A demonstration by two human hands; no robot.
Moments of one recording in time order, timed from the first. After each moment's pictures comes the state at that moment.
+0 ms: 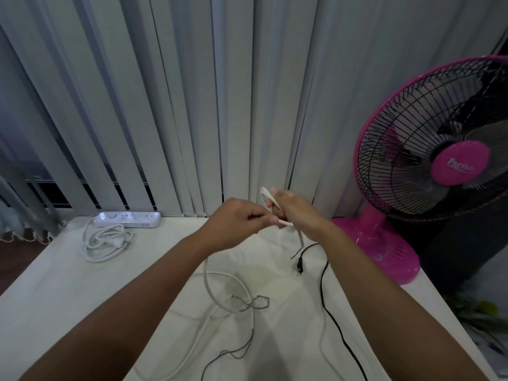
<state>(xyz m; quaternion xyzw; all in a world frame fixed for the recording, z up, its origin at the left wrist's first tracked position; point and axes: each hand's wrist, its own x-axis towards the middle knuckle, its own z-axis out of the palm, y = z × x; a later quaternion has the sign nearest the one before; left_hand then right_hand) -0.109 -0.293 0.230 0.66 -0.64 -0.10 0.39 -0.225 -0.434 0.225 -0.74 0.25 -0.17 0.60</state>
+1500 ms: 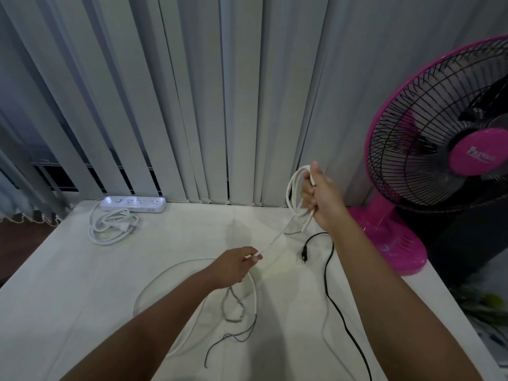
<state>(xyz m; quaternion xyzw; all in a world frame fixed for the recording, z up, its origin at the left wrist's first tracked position) -0.116 -0.268 0.102 0.75 -0.47 -0.35 0.31 -0.231 -0.458 0.212 -0.51 0.29 -0.35 0.73</state>
